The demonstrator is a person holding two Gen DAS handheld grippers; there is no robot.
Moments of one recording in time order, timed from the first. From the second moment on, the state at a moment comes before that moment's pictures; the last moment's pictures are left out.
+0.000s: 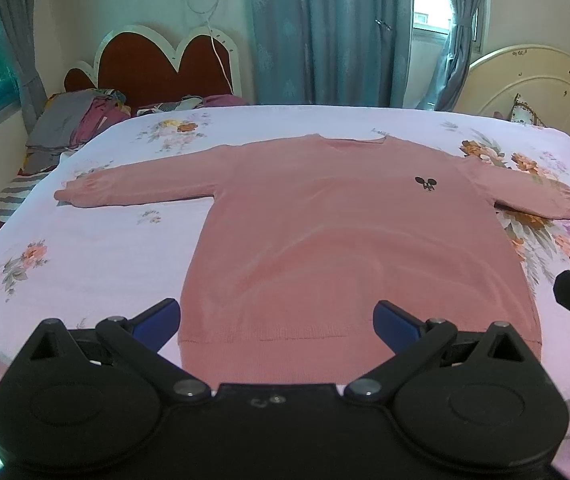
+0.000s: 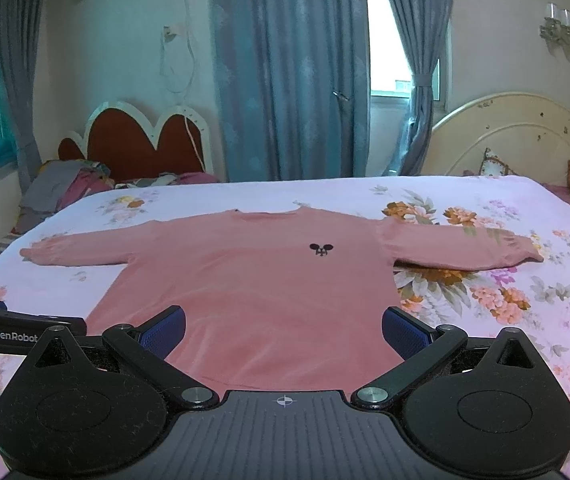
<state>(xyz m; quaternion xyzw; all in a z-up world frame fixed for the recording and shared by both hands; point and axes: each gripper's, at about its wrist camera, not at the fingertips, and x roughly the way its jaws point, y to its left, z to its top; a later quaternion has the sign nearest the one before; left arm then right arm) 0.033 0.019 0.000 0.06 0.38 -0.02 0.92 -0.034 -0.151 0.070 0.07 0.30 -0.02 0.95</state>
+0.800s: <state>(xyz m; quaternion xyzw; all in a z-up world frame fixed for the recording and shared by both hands) 0.193 0.021 -0.044 0.07 0.40 -0.05 0.91 0.103 -0.199 0.025 0.08 0.31 -0.13 0.94</state>
